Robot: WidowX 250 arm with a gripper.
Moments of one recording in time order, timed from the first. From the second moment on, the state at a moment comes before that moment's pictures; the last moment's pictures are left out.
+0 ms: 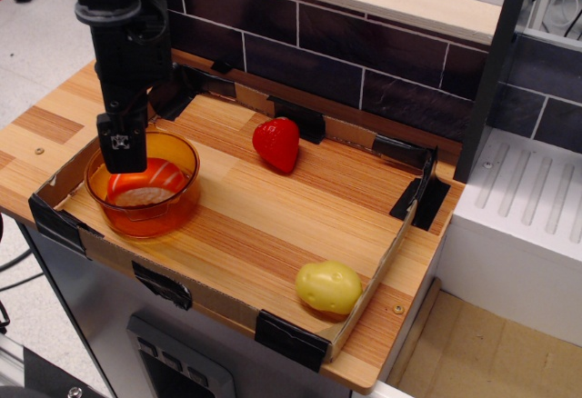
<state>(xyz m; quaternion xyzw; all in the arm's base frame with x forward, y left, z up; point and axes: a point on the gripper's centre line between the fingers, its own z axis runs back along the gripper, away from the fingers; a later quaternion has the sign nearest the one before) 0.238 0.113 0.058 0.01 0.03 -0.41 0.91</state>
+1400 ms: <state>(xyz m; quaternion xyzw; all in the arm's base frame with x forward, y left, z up) 0.247 0.122 0.023 0.06 0.04 -0.40 0.91</state>
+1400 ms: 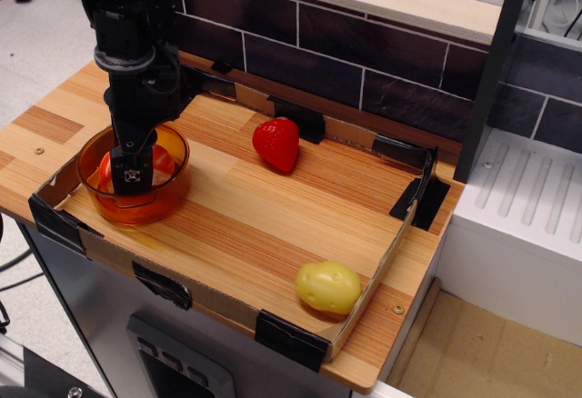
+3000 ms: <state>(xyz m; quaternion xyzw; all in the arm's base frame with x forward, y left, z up) 0.332 0.139 0.071 -0.02 0.02 -0.25 0.97</state>
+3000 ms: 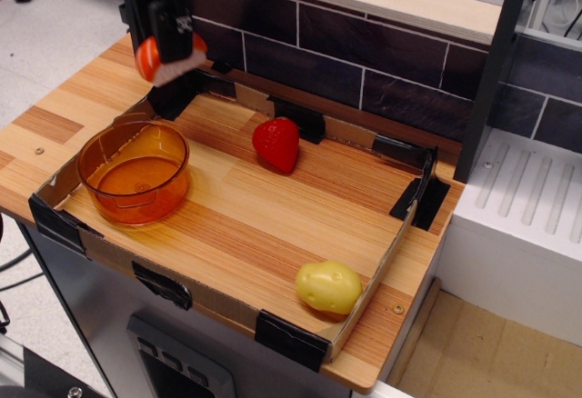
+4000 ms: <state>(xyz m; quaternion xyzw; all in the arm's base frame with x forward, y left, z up) 0.330 0.139 0.027 0.02 0.03 -0.26 0.97</state>
